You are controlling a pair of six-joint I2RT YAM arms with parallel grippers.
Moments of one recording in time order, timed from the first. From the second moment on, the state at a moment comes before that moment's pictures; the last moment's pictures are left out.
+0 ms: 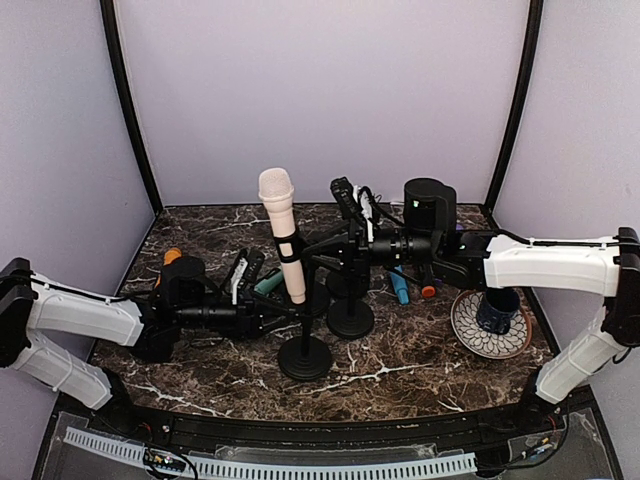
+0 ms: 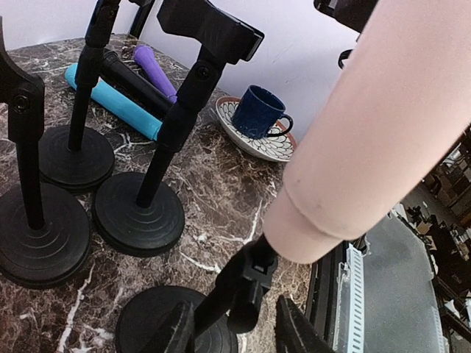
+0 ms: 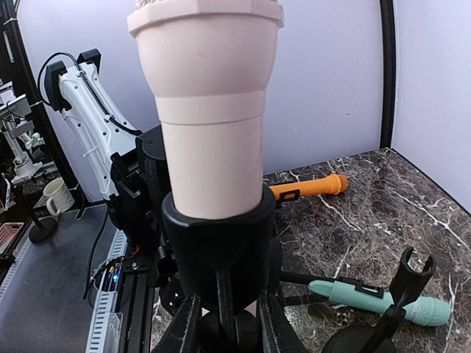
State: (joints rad) left arm -0.80 1.31 0.46 0.57 0.51 -0.39; right arm 0.92 1.48 1.06 0.29 -0.59 0.08
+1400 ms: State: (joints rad) left arm -0.75 1.26 0.60 0.25 0.45 -0.64; right arm 0.96 1.47 1.05 0.28 -0.50 0.08
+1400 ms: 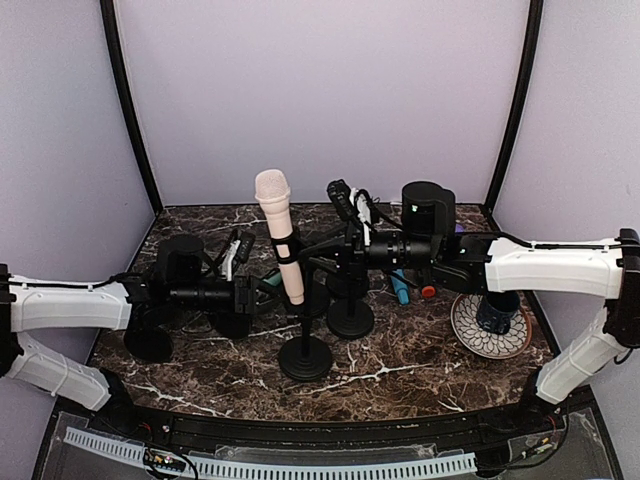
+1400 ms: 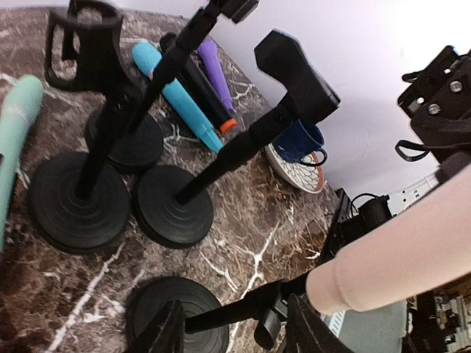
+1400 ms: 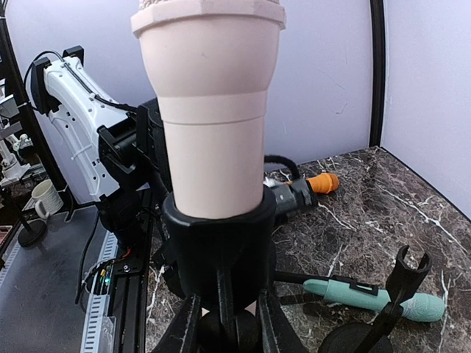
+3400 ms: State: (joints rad) left arm -1.10 1.28 0.63 0.16 -0.17 0.76; right arm 0.96 1.47 1.05 0.28 -0.49 0.08
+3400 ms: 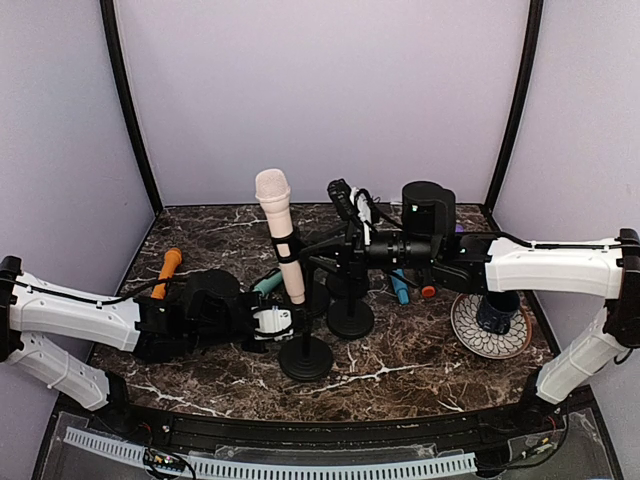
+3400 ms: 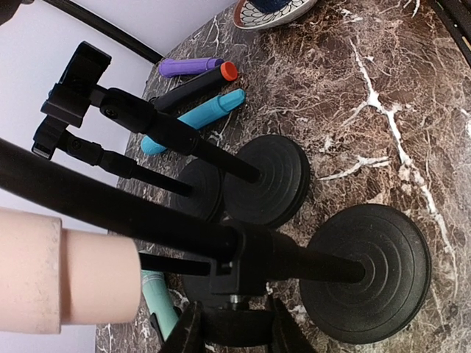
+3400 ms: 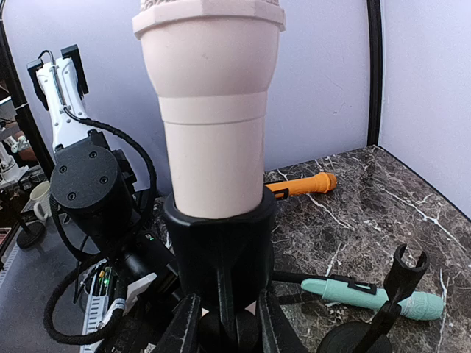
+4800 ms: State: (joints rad) left arm -0.82 1.21 0.56 0.23 0.49 -0.08; right arm 0.96 1.47 1.03 0.31 -0.49 0.11
